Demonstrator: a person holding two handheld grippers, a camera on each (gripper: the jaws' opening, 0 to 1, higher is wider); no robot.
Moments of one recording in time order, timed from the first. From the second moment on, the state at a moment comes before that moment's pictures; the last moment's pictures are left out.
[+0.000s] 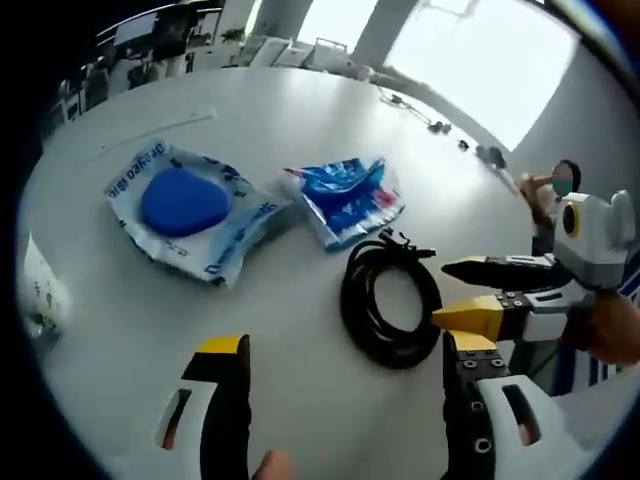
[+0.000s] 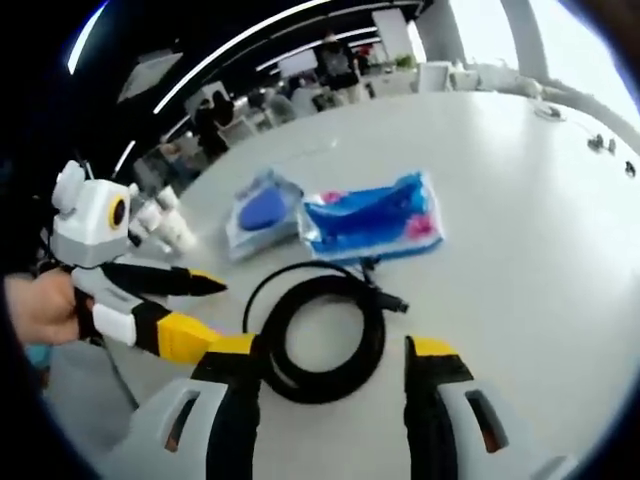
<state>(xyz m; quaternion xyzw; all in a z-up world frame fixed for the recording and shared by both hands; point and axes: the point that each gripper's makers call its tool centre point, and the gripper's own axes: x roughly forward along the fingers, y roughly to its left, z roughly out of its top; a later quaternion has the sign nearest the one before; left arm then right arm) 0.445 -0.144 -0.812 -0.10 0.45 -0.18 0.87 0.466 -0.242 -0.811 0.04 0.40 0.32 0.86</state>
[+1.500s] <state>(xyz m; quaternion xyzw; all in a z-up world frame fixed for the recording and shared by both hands) 0.444 -0.088 -0.806 -0.07 0.46 -0.17 0.87 0.463 -0.196 -0.795 0.06 0.40 0.34 0.85</state>
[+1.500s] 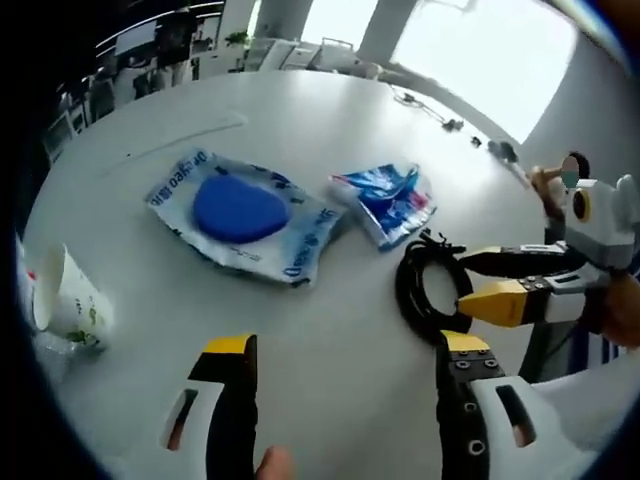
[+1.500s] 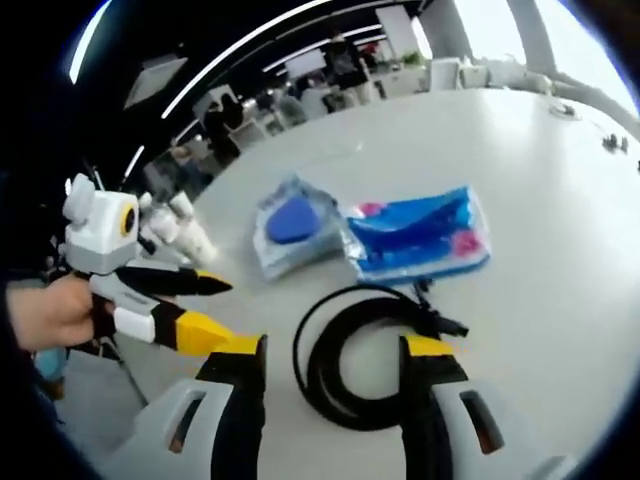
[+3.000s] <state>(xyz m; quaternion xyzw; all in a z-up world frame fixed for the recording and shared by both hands) 0.463 -0.021 -0.782 0.00 0.44 -0.15 0.88 0.446 -0.153 -0.795 0.08 0.41 0.38 0.82</state>
